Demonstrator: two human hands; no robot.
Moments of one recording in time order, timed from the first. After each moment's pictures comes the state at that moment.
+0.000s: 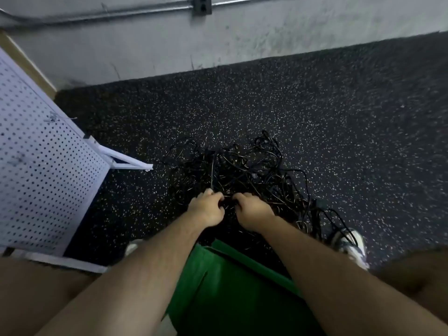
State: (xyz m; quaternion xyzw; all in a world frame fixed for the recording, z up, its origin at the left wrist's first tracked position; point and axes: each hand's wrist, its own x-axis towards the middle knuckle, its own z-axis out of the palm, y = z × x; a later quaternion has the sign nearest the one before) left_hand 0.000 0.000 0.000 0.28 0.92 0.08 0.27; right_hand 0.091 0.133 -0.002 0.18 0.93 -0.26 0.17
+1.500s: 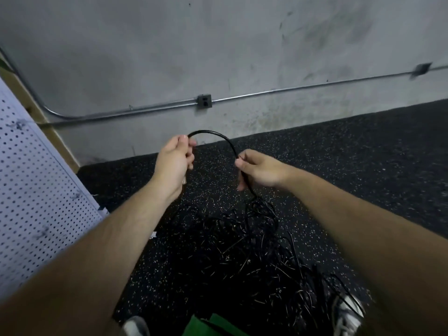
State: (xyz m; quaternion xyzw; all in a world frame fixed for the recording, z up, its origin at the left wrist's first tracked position) left_hand -0.067 0.030 0.274 0.16 0.71 0.69 0.06; right_hand 0.030 0.230 0.266 0.08 0.88 -0.47 0.03
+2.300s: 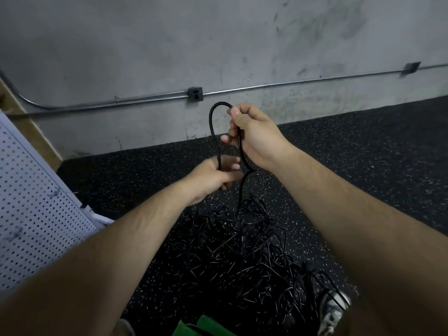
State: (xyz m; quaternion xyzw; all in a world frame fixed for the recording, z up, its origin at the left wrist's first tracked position) left_hand -0.059 0.092 0.238 0.27 0.75 0.53 0.29; right_hand 0.001 0.212 0.309 0.10 0.58 -0.78 -0.20
